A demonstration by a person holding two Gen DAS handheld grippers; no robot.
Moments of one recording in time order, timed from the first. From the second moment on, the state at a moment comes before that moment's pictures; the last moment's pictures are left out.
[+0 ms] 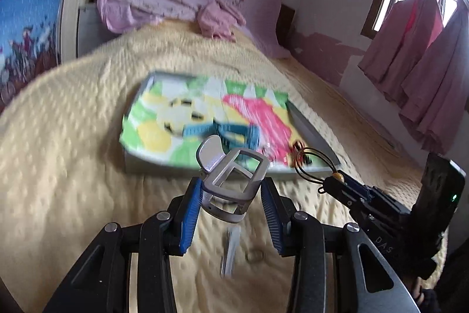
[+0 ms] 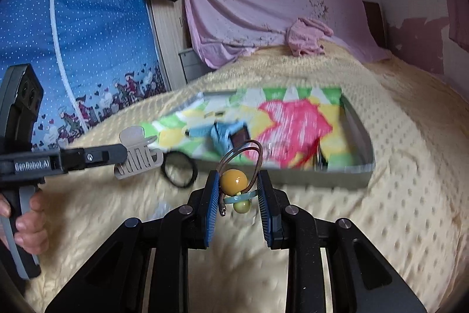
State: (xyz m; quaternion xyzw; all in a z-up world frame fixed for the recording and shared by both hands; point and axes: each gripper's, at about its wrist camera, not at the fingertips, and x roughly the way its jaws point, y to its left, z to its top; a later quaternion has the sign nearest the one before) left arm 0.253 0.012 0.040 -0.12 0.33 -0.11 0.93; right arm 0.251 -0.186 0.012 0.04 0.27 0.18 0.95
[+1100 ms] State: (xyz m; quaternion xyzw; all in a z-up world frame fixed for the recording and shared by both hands) left arm 0.325 0.014 0.009 -0.11 0.33 -0.02 0.94; right arm 0.344 -0.171 -0.012 0.05 0.34 0.12 0.93
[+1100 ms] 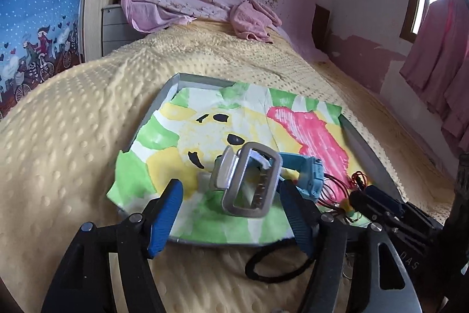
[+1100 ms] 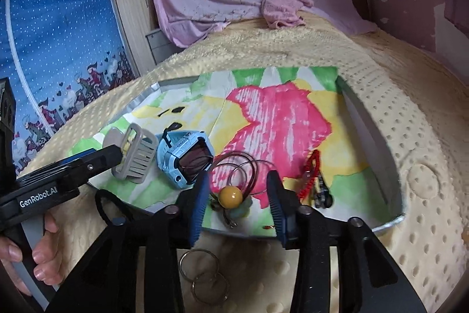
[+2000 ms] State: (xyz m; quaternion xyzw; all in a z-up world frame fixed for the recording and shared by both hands) left arm 0.180 0.021 0.034 -0.08 0.21 0.02 0.98; right arm 0.192 -0.210 0.056 0.02 0.18 0.09 0.98
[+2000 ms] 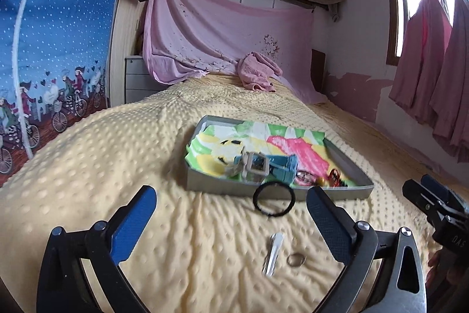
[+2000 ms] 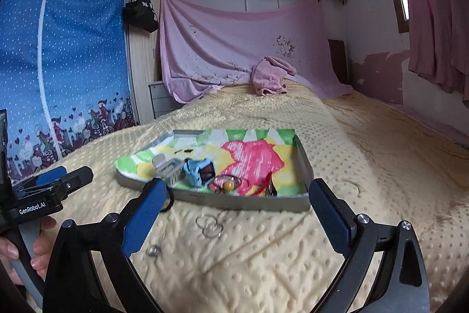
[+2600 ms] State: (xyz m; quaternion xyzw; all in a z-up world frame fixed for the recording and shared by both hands) left arm 0.158 0.008 0.000 -0.04 0.26 0.01 0.97; right arm 0.177 -0.212 0.025 0.00 0.23 0.09 0.97
